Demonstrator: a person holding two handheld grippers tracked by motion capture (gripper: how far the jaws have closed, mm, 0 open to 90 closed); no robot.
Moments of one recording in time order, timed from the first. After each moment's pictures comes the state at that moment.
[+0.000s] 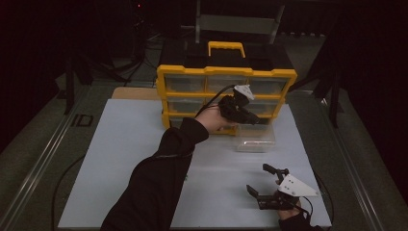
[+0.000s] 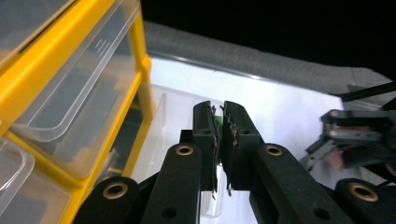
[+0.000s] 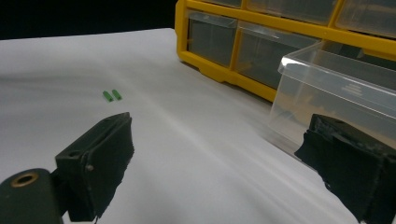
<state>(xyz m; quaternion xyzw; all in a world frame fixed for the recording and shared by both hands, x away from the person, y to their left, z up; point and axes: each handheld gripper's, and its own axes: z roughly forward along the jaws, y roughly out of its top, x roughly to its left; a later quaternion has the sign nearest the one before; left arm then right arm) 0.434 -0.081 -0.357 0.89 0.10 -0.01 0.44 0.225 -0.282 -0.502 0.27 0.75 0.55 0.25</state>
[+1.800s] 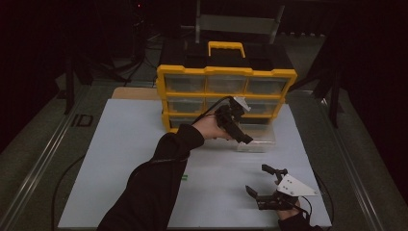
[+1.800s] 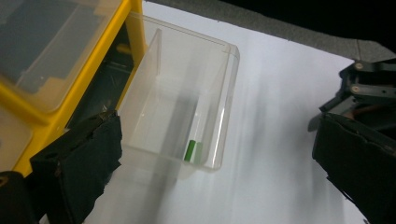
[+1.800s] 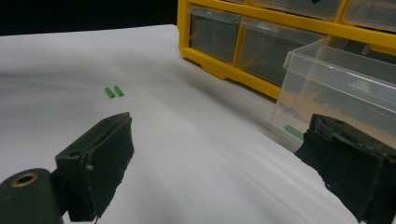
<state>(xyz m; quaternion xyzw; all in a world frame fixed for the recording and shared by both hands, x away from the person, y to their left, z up) 0.428 -0.073 -0.388 0.92 0.12 -0.04 0.38 0.225 -0.280 -0.503 0.26 0.75 0.55 0.25</state>
